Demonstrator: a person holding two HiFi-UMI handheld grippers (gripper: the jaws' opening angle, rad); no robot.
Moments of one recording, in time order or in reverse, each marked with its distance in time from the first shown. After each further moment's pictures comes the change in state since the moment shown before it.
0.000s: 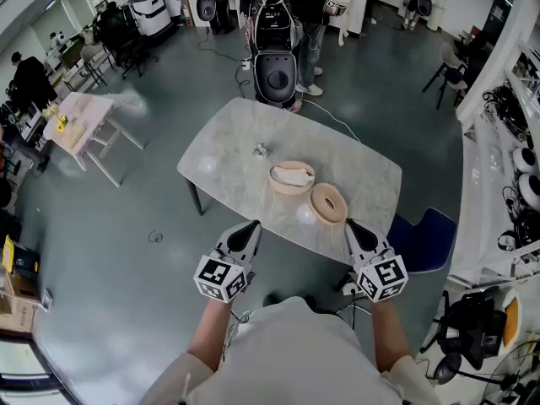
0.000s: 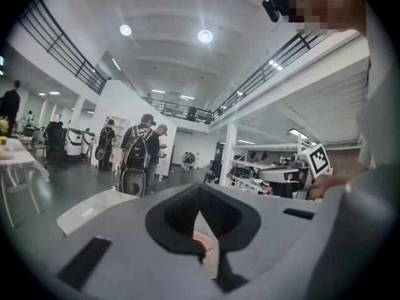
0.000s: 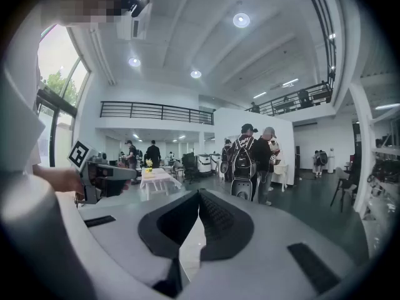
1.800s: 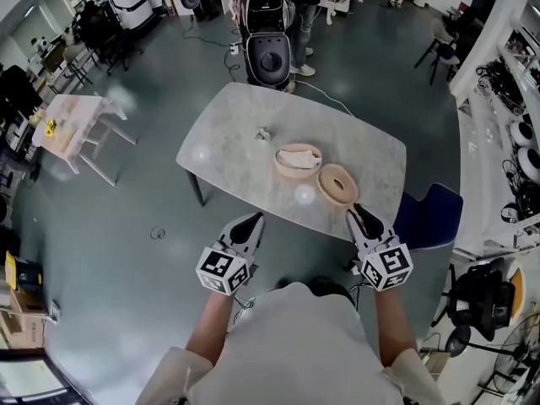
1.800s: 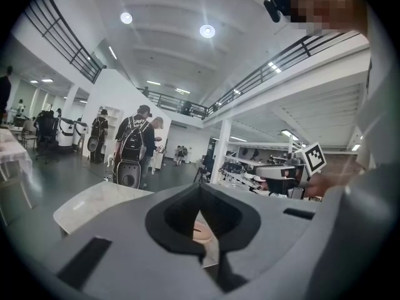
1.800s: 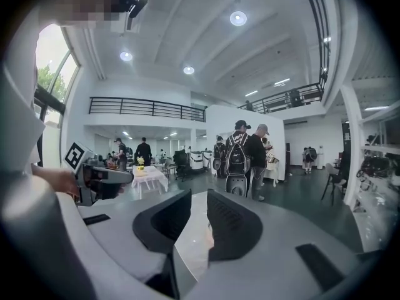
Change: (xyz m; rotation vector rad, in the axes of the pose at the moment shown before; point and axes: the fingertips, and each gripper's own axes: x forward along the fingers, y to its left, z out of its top) left arm -0.024 0.053 -0.028 -0.046 0.055 -0.083; right arm 0.034 0.042 -0.013 0.025 0.029 -0.093
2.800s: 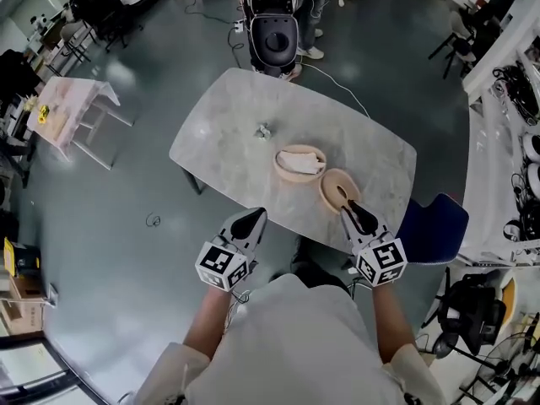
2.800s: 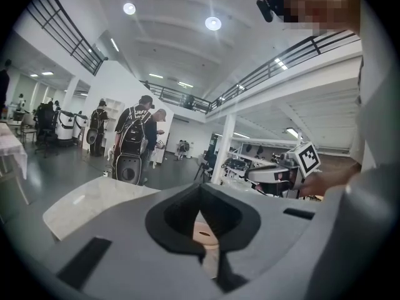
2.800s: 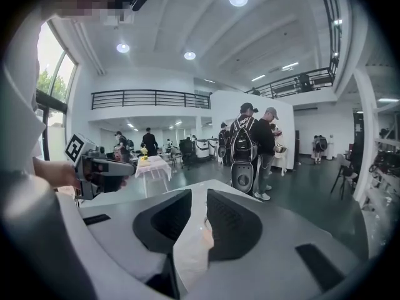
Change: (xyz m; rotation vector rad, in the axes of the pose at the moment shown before) left arm 0.090 0.049 -0.006 -0.029 0.053 0.007; right arm 0.100 -0.061 -0.030 0.013 0.121 0.082
